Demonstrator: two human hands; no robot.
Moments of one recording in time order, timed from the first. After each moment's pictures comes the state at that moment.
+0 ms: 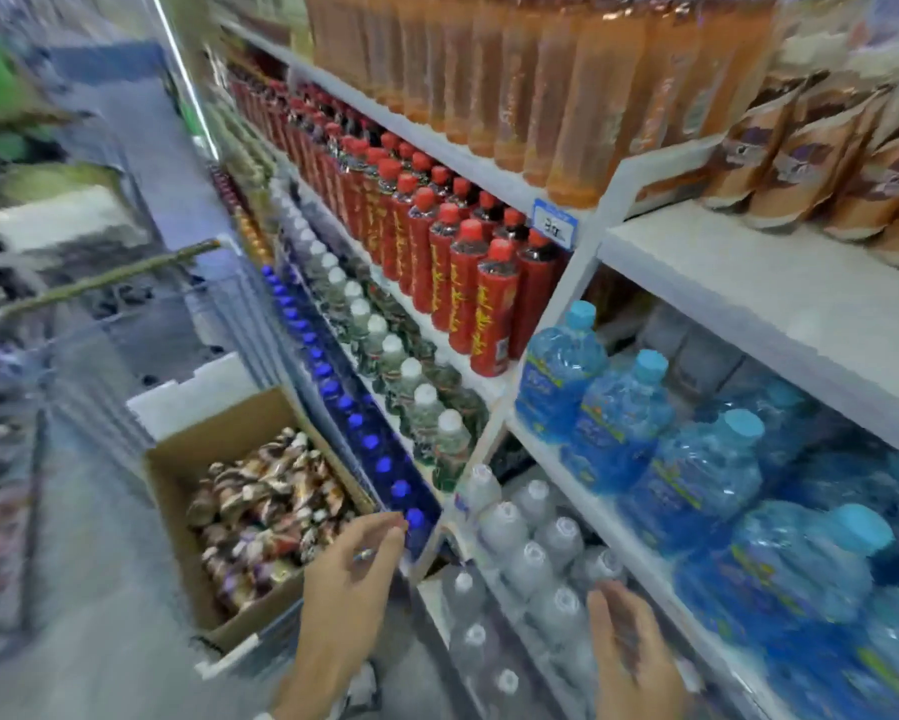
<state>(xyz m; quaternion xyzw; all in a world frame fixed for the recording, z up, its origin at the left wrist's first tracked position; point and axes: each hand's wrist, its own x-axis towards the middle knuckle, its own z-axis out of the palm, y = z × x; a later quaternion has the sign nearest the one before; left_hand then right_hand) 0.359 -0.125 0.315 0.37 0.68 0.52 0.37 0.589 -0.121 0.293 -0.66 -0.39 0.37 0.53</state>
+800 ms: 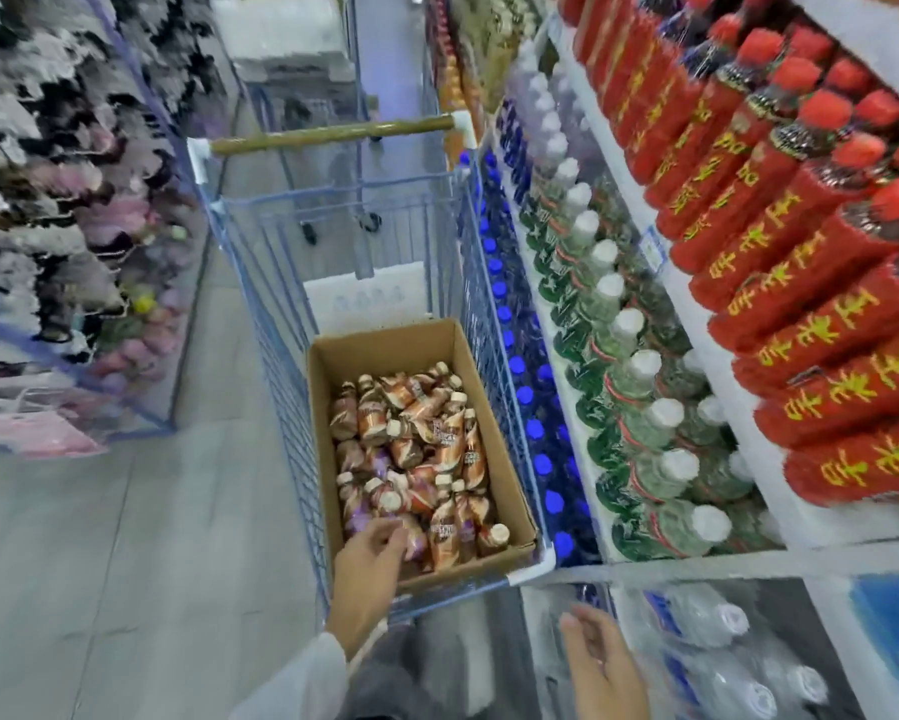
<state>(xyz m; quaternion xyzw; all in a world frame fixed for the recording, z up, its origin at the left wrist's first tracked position) 0.119 -0.095 0.156 0.06 0.81 0.44 0.38 0.348 -0.018 0.210 -0.69 -0.50 0.49 0.19</state>
